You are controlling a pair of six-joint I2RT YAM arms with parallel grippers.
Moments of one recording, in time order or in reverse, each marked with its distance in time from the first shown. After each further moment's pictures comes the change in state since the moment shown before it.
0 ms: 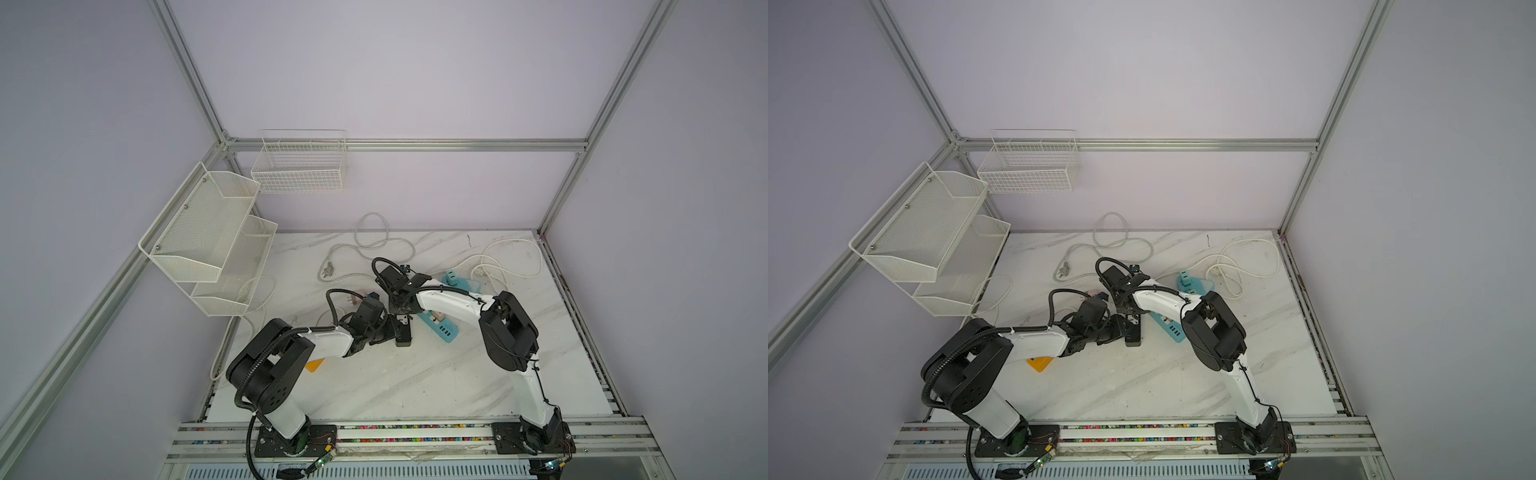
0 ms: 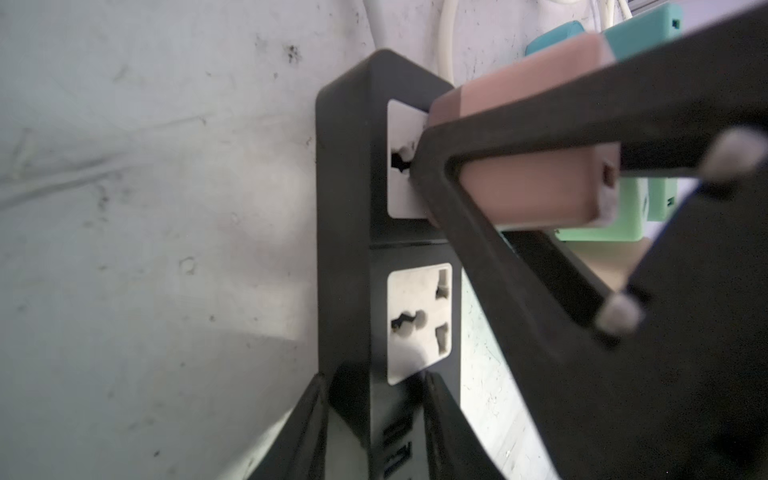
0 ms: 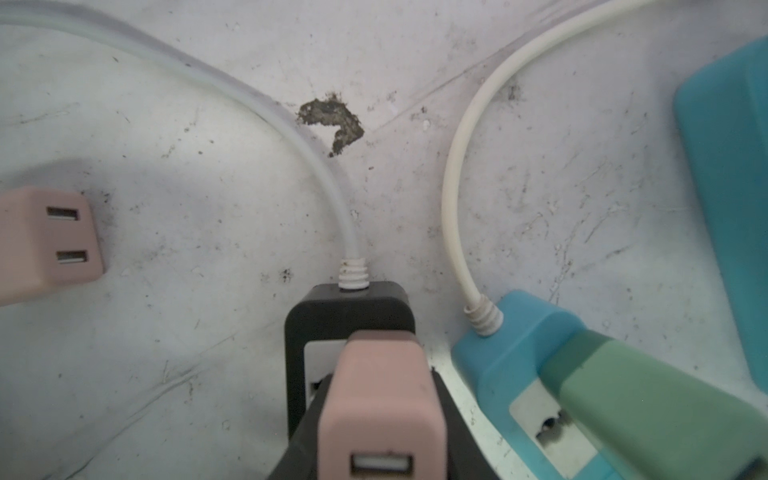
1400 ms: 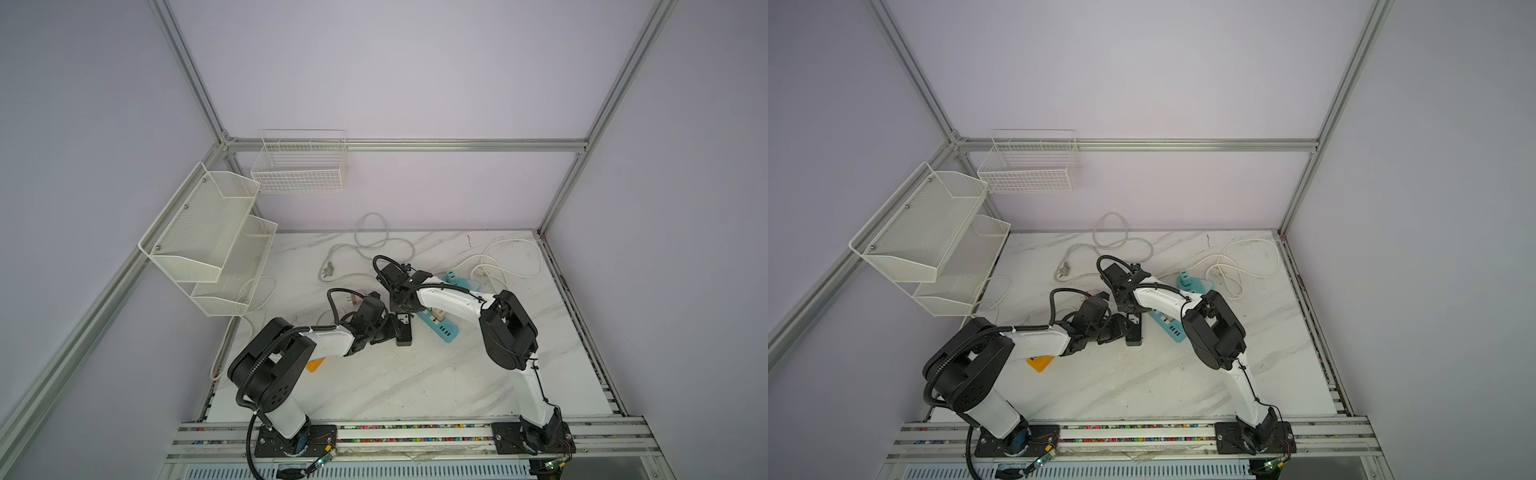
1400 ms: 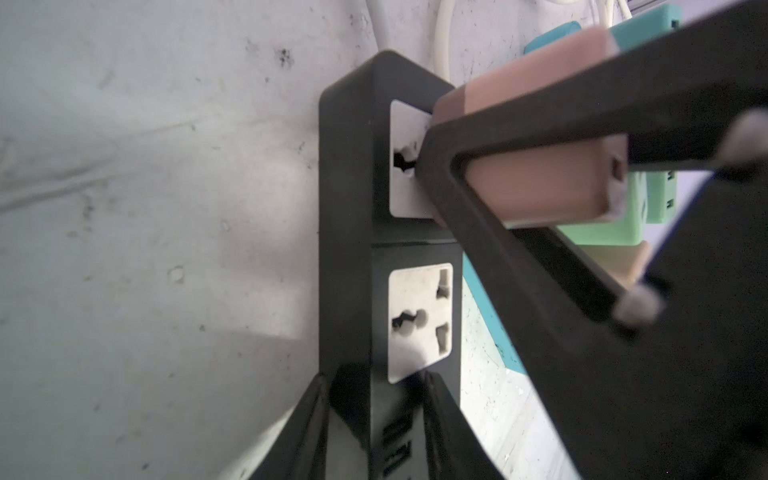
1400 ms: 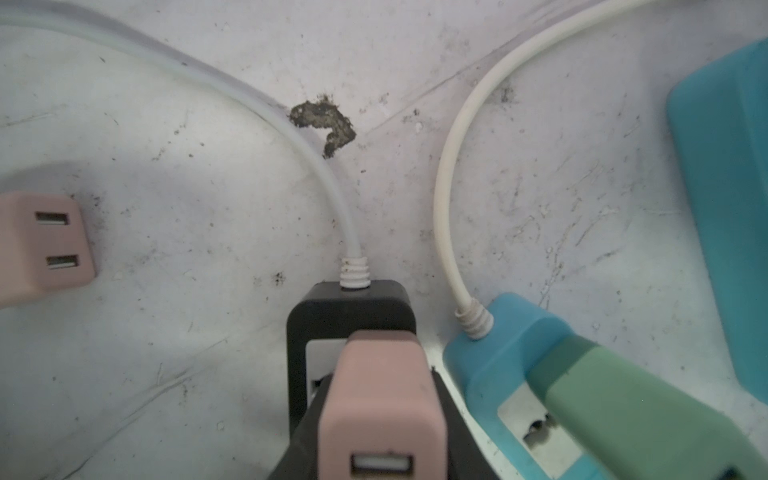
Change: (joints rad) left arm -0.002 0.010 0.011 -0.003 0.000 0.001; right arm -0.021 0.007 0.024 -0.031 -0.018 -0.006
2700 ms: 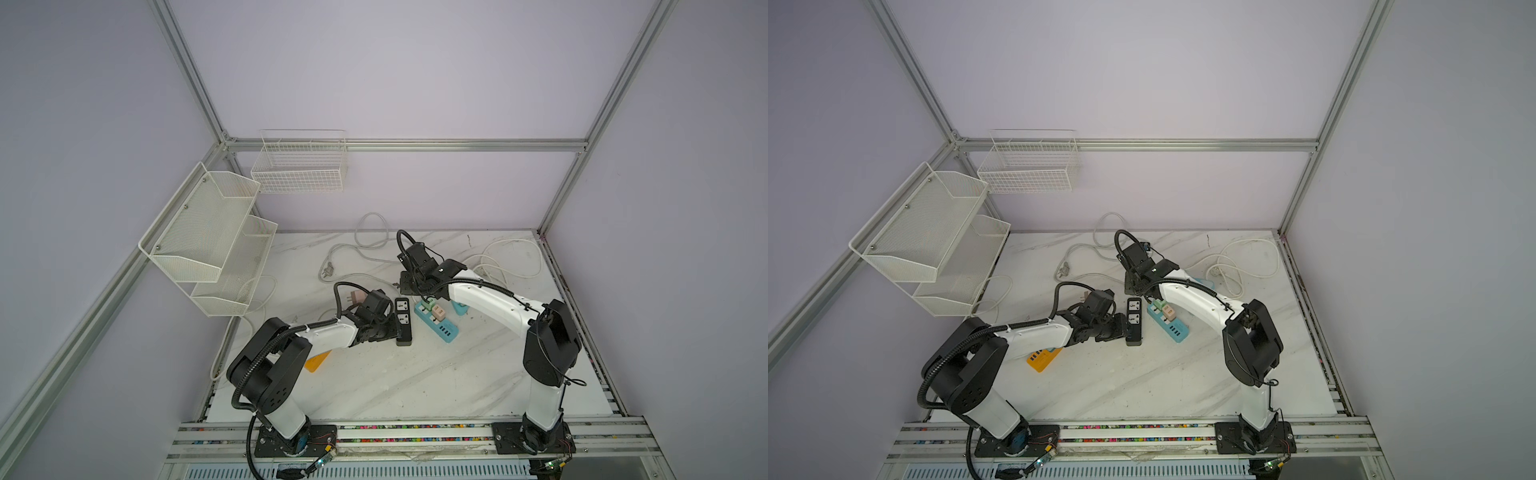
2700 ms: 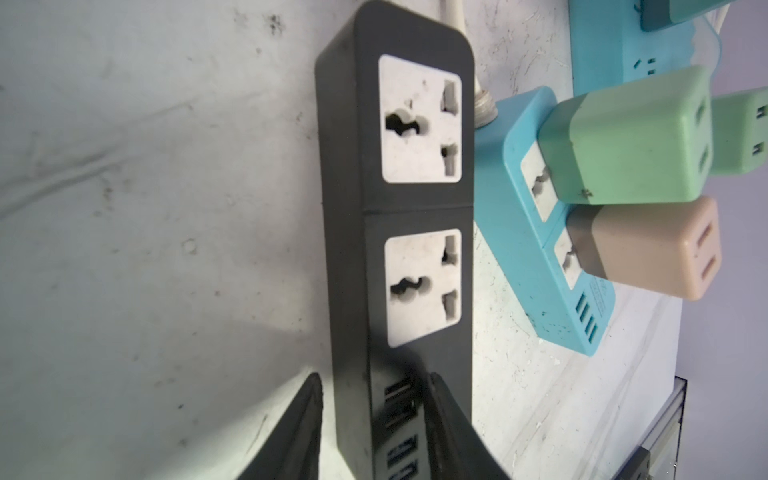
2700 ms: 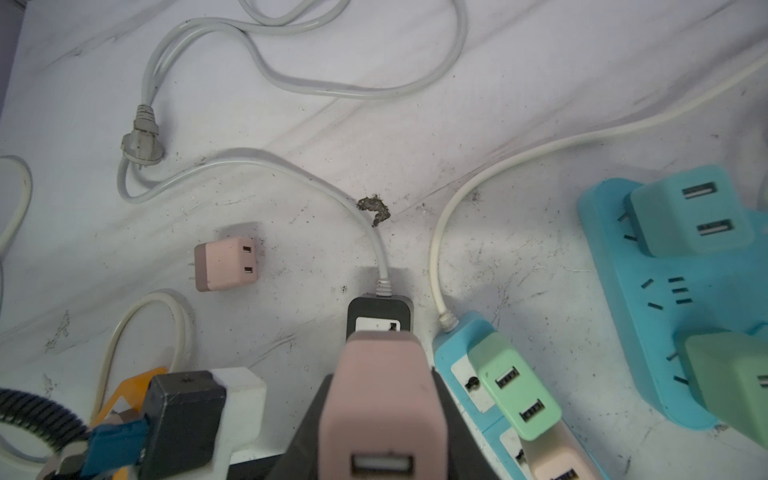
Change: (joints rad) left arm -0.010 -0.047 0.136 -0.296 -0.043 0.132; right arm -0.064 -0.297 -0.130 0.119 -0.104 -0.115
